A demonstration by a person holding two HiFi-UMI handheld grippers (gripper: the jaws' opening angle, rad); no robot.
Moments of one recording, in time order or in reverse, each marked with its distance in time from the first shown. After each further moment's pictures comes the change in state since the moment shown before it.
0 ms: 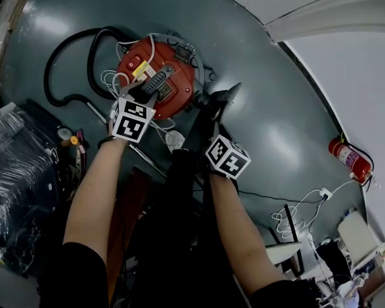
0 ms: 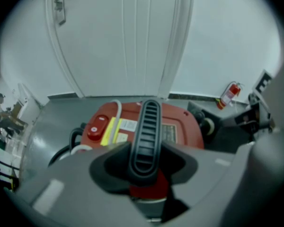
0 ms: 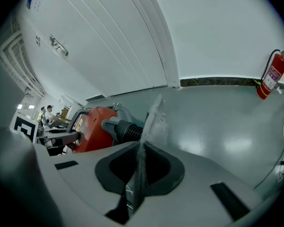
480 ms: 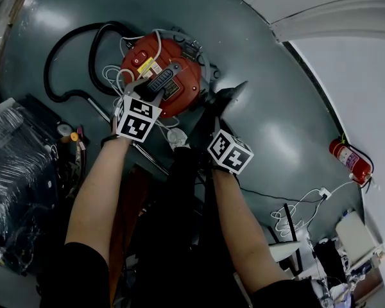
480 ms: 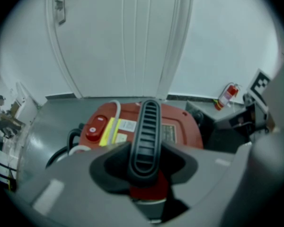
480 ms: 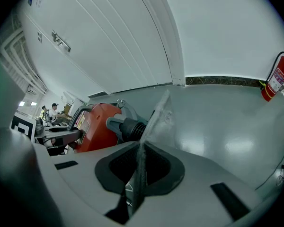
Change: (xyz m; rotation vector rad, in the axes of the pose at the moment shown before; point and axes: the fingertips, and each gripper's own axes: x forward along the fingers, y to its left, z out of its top) left arm 0.000 -0.002 -0.003 0.000 -0.006 -0.025; right arm 0.015 0.018 -0.003 -0.024 0.030 0.026
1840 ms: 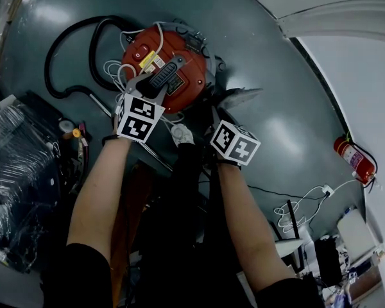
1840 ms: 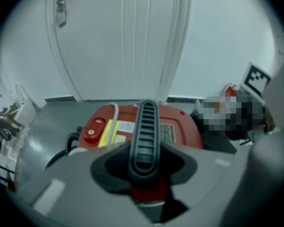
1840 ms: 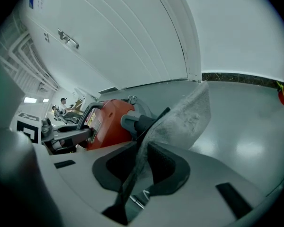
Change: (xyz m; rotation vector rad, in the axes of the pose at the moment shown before) left arm 0.002 -0.001 0.002 0.015 -0.037 -0.004; right arm 0.019 0.031 0.005 -0.051 0.064 0.126
